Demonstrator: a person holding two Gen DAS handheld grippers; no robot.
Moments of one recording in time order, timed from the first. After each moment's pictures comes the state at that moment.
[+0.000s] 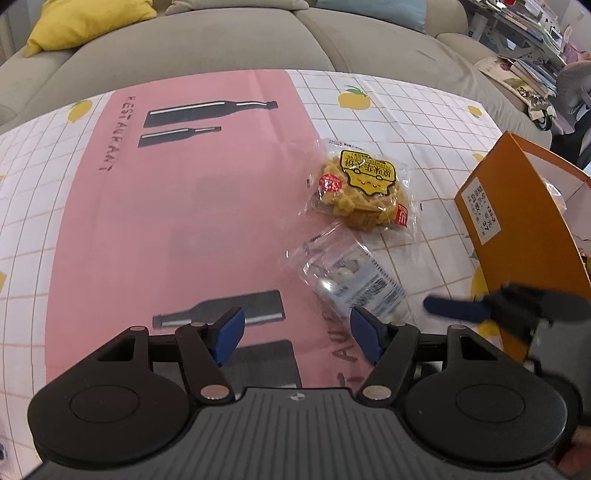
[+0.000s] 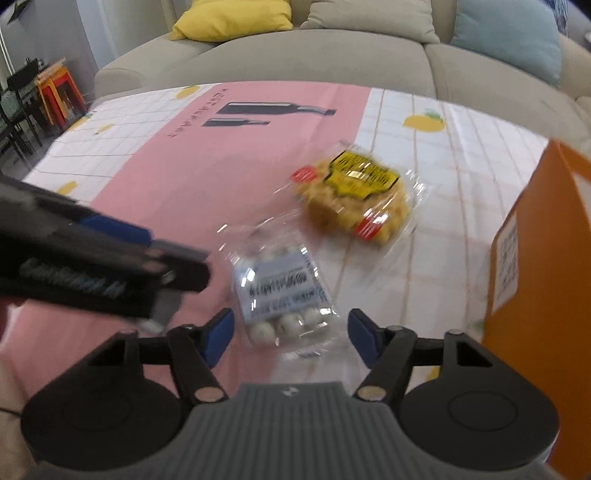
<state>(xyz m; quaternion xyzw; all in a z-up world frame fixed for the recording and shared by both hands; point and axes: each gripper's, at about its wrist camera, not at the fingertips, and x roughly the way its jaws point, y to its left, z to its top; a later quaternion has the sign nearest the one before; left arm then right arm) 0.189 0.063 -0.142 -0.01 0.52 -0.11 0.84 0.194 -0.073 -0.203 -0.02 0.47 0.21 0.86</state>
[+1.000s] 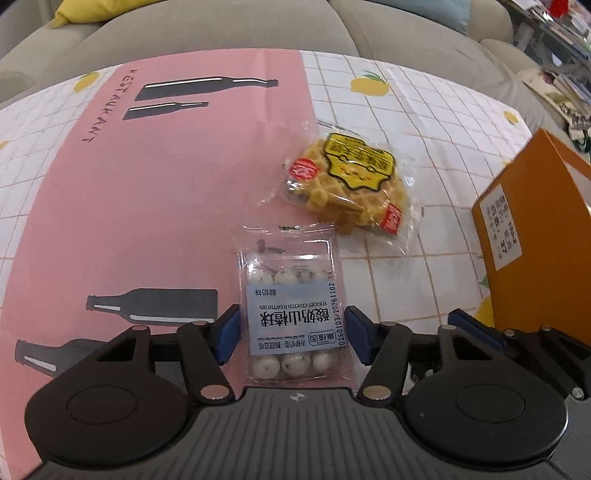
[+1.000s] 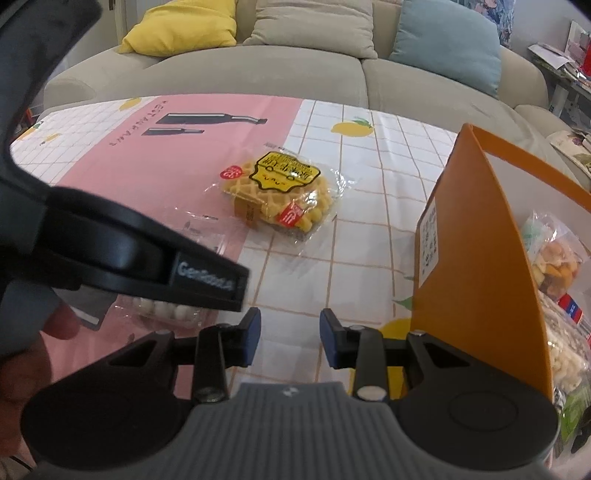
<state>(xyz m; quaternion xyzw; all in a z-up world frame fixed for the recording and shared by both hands) 0.206 0.009 -0.175 -0.04 0.54 -0.03 0.84 0.178 -0.088 -0.207 -0.06 0.43 0.10 0.90</state>
